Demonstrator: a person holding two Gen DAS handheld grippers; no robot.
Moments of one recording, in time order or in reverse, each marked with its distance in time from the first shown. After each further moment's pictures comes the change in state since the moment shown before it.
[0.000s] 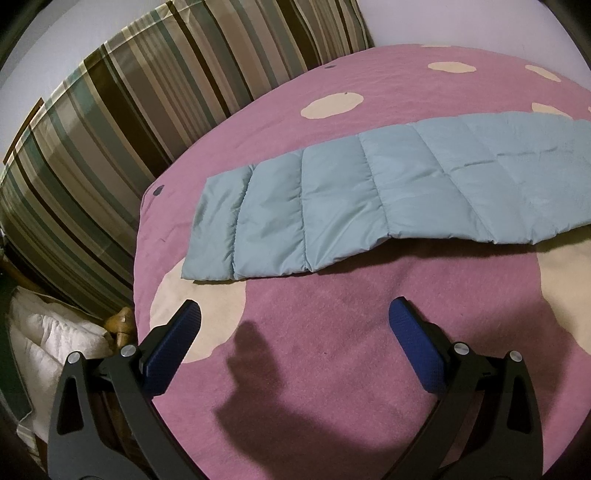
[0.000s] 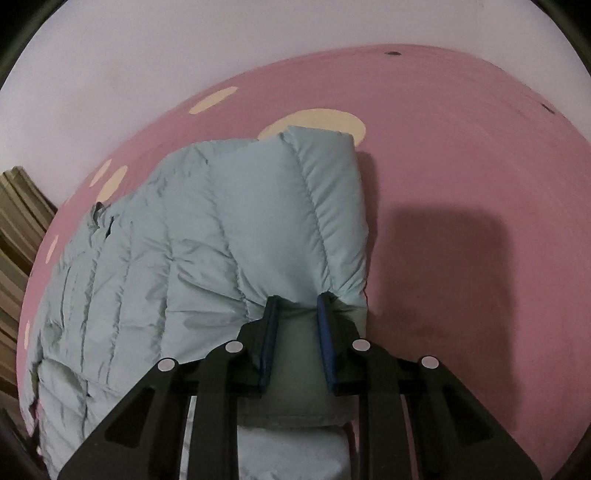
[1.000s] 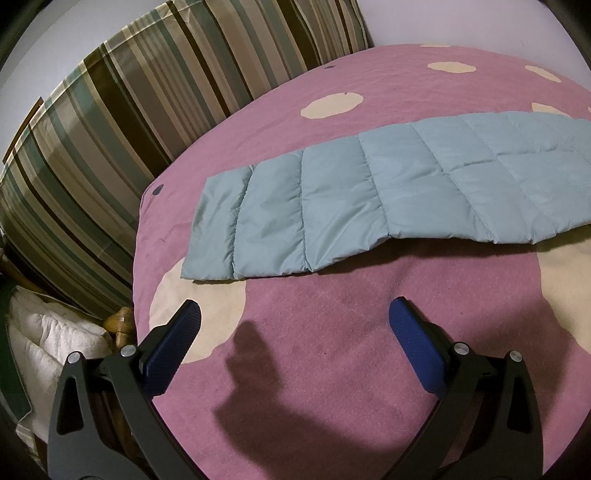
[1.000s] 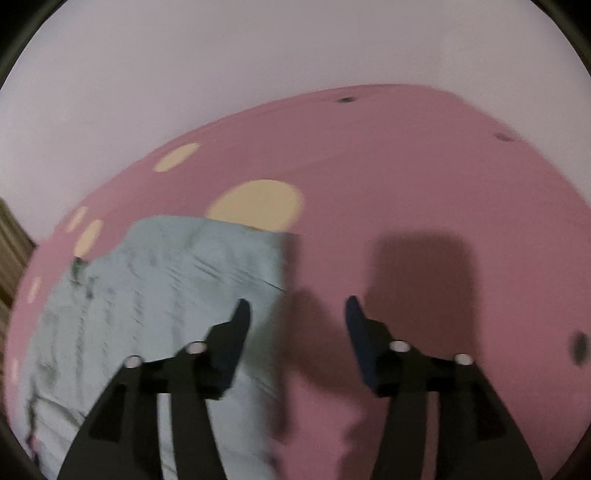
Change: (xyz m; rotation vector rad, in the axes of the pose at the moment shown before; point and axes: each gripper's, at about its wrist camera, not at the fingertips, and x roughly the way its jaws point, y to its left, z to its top) left arm -0.002 -0.006 0.002 0.003 -0.001 0.007; right arm -0.044 -0.035 0.033 0.062 -0.135 -0.157
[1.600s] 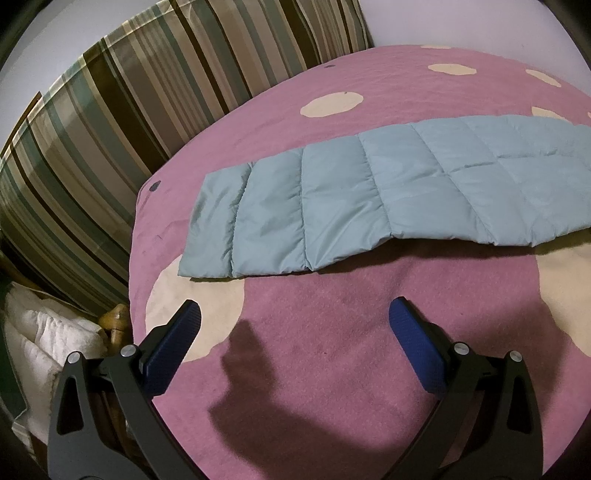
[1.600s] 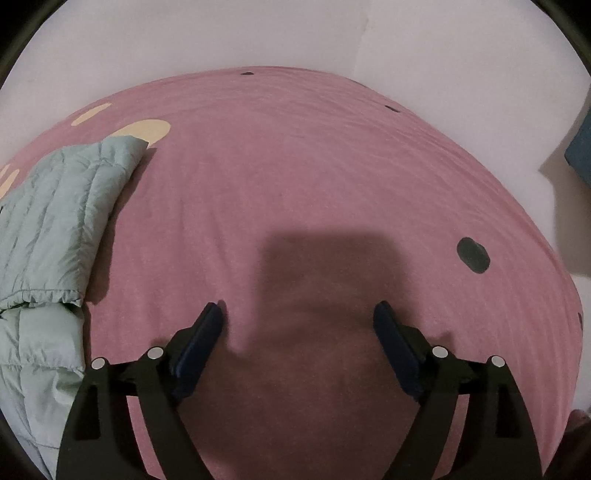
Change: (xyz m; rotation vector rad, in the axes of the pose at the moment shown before) left arm 0.000 0.002 0.000 -0.019 0.007 -0.026; right arm -0.008 -0.062 -0.067 -0.024 0.013 -0.356
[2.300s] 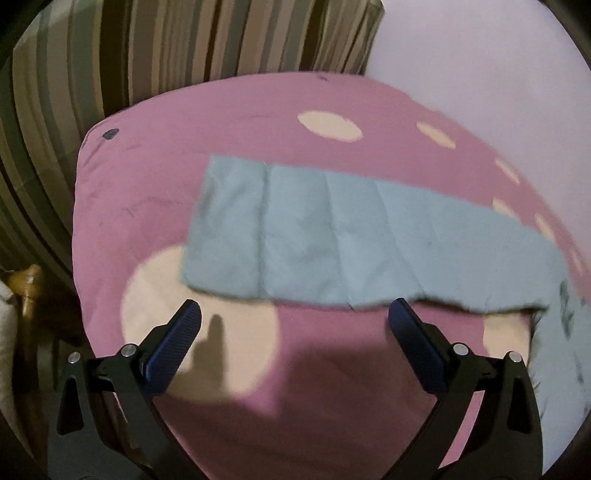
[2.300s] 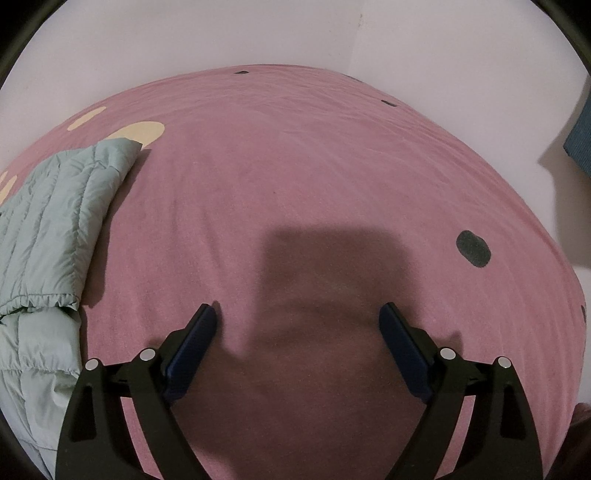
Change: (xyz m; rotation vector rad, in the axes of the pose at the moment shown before) left arm 0.027 0.105 0.014 -0.277 0.016 -0.461; right arm -0.003 -0.009 -0.011 0.024 0.008 0.002
